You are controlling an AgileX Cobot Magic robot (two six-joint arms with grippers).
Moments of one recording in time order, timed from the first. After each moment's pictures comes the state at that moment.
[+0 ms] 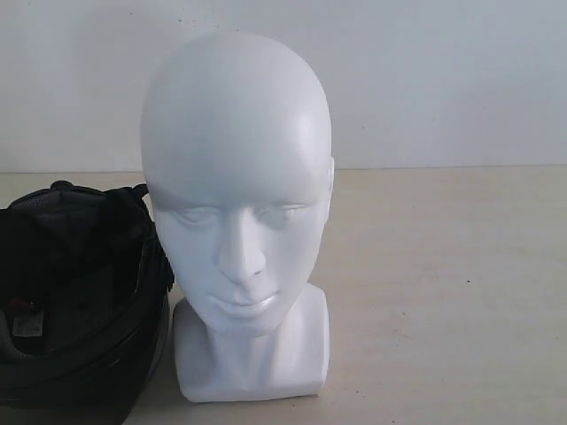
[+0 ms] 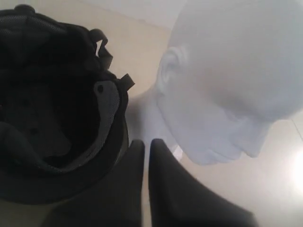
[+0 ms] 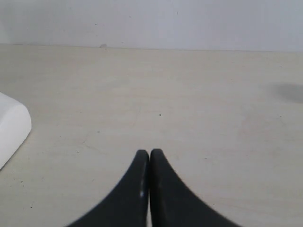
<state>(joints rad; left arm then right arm) 0.00 0.56 -0.74 -0.58 0.94 0.08 0.15 0.01 0.00 -0.01 0.33 0.03</state>
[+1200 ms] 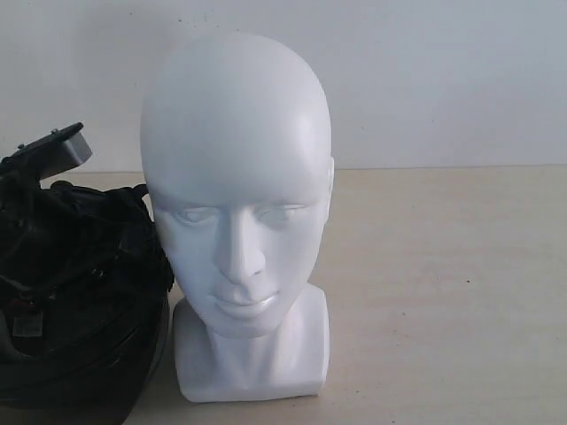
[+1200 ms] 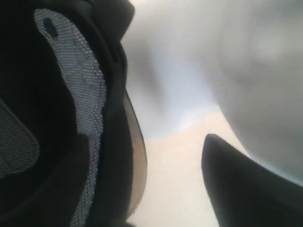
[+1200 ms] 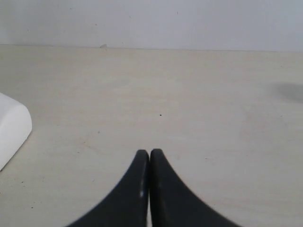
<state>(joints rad) -0.30 1.39 -0.88 -0.59 0.76 0.30 0.15 0.01 0.00 -0.01 0.33 0.03</state>
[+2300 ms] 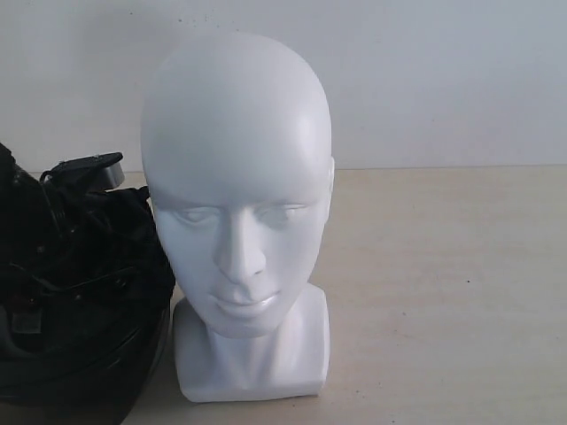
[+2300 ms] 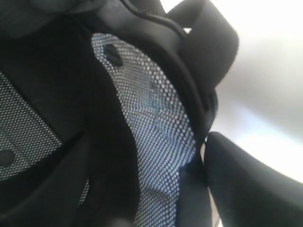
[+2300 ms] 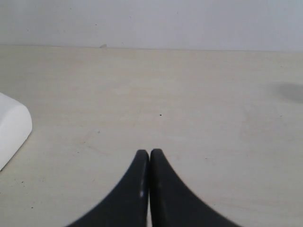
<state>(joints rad) -0.30 1.59 -0.95 -0.45 0.69 0.28 0.15 0.01 0.00 -0.01 0.33 0.03</state>
